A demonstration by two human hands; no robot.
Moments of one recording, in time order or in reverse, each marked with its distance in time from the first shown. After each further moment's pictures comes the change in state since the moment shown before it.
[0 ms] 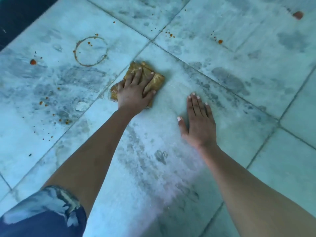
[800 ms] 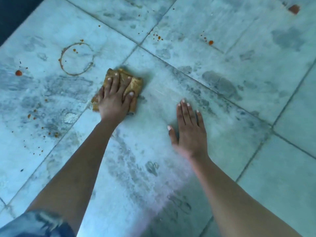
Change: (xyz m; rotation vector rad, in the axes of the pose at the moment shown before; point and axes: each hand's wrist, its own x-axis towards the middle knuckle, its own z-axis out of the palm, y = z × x) left_hand 0.007 -0.015 0.003 -0.134 0.045 -0.092; right_hand 0.002 0.001 0.000 0.028 0.004 0.011
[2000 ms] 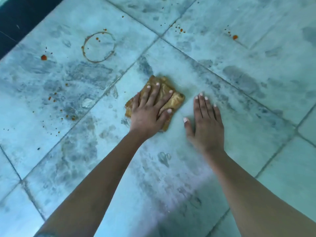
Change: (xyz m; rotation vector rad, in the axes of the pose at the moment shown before) left_hand -0.067 0.040 0.019 0.071 -0.028 0.195; right_hand 0.000 0.001 0.005 0.011 0.091 -0.014
